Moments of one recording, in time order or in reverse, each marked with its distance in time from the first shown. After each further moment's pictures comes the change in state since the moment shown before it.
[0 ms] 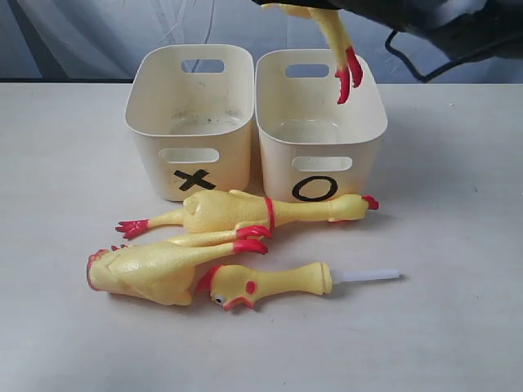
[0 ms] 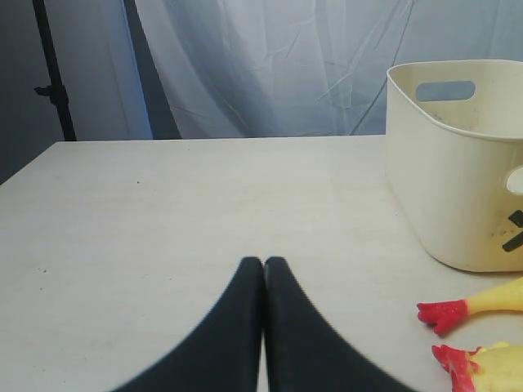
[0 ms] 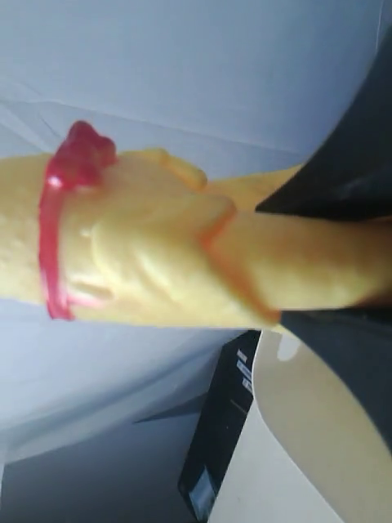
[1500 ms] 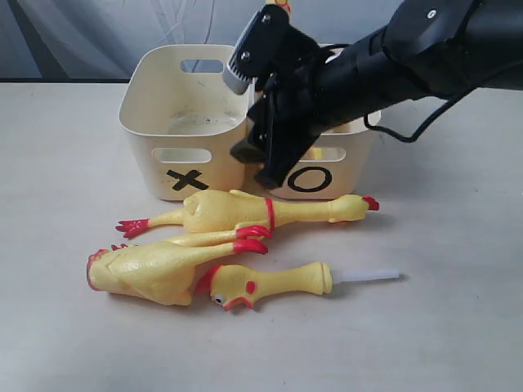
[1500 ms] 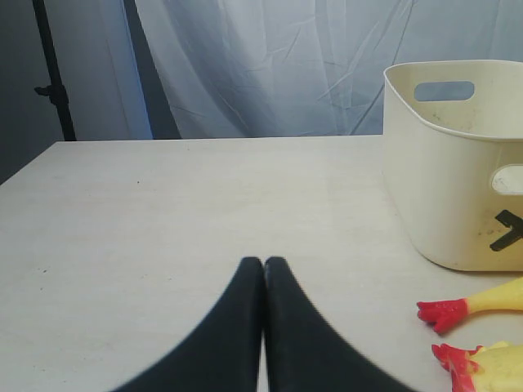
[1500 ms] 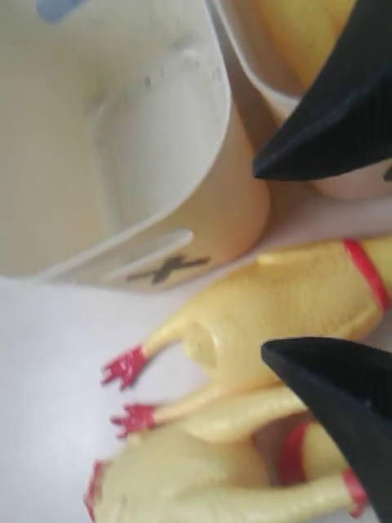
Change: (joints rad) left arm 0.000 0.000 0.000 0.000 0.000 0.000; right arm 0.000 0.032 0.049 0.142 0.746 -0.682
